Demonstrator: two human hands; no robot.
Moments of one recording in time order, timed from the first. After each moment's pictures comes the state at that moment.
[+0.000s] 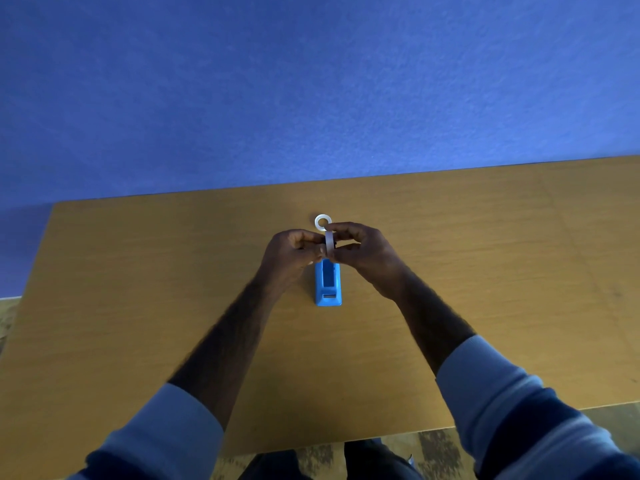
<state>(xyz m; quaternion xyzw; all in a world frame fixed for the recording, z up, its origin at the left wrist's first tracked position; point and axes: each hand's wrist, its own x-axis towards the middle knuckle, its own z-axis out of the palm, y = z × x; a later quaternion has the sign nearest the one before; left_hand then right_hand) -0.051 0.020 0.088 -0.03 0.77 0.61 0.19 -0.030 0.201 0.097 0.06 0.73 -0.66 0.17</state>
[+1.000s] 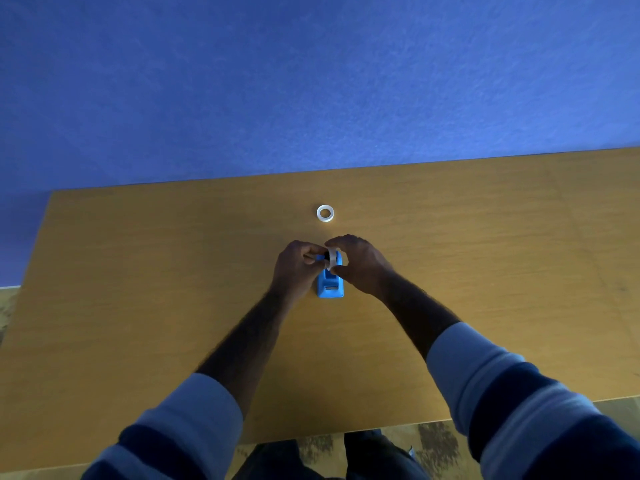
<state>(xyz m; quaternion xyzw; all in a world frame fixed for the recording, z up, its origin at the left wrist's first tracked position) -0.033 0.029 0.030 -0.03 0.86 0.49 0.15 -0.031 0.192 0.039 -0.03 0.93 -0.32 0.15</state>
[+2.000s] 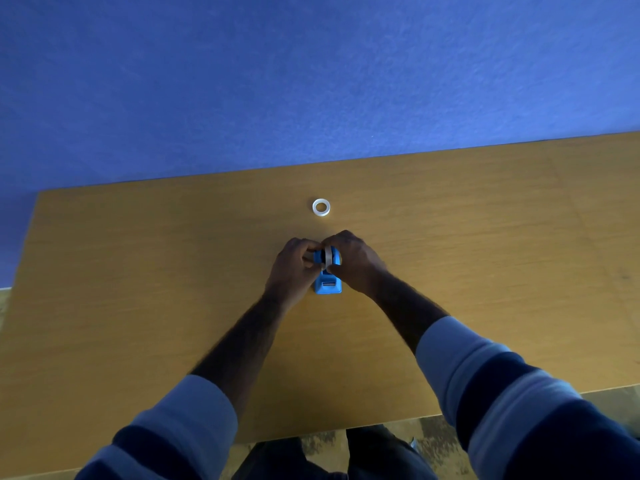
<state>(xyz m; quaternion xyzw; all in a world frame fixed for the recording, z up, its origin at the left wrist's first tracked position) -0.030 0.022 0.005 0.04 0.88 0.46 0.13 -0.030 0.189 0.014 -0.05 0.94 -0.33 0.12</state>
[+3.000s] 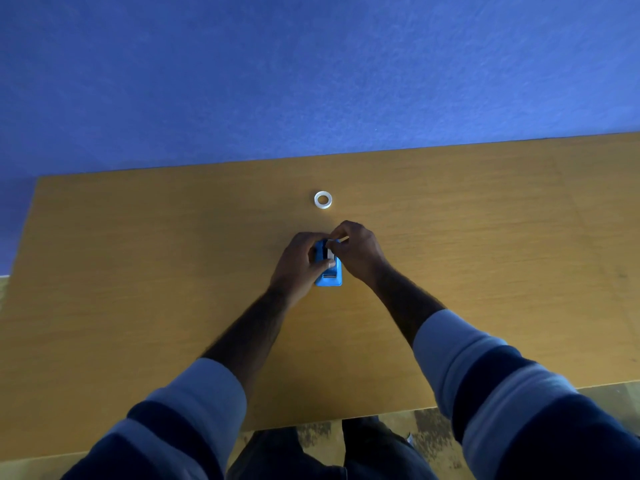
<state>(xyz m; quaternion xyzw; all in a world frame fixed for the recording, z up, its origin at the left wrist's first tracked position) -0.023 0.025 -0.005 0.07 0.86 0.49 0.12 -0.038 0.187 0.006 0.09 0.90 -0.41 0.11</state>
